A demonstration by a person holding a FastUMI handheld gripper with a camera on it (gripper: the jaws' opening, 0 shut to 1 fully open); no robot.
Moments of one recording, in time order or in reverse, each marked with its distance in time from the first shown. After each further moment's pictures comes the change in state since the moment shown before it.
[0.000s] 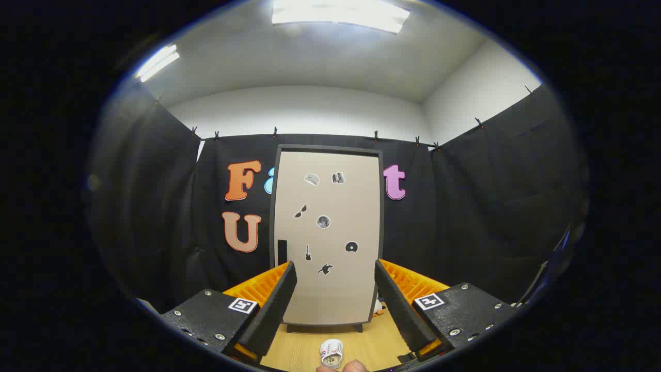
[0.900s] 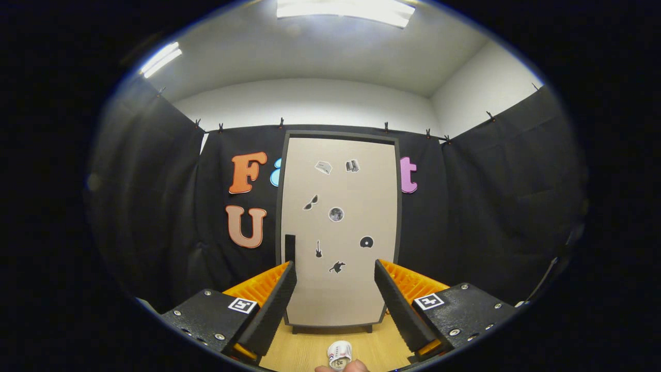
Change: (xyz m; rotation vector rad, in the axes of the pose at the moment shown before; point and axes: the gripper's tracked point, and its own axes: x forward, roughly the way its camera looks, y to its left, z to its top) arm 0.055 0.049 -0.027 -0.003 0.032 0.055
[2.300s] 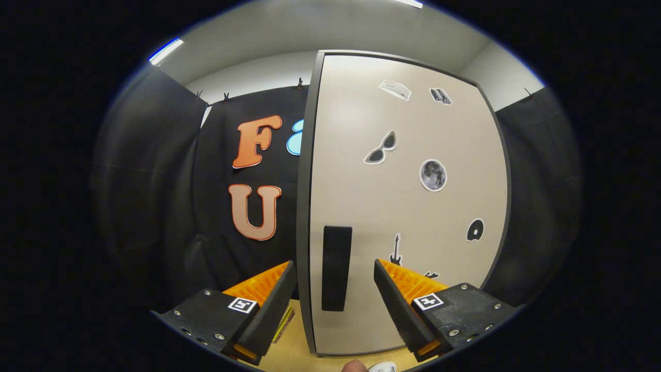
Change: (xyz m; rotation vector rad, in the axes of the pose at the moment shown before) arm 0.253 0.123 -0.096 0.006 0.102 0.101
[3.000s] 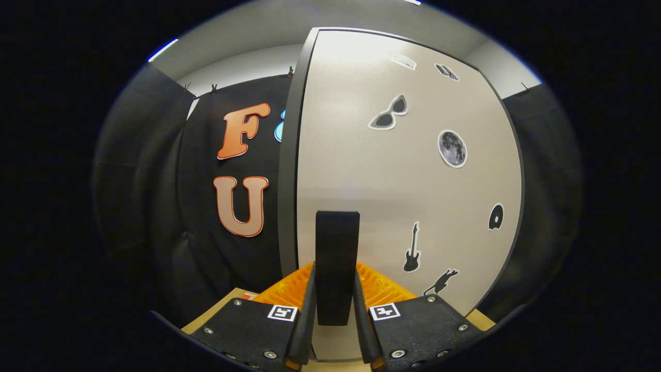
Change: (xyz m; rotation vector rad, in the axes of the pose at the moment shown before) arm 0.044 -0.003 -0.022 0.035 0.034 -0.053
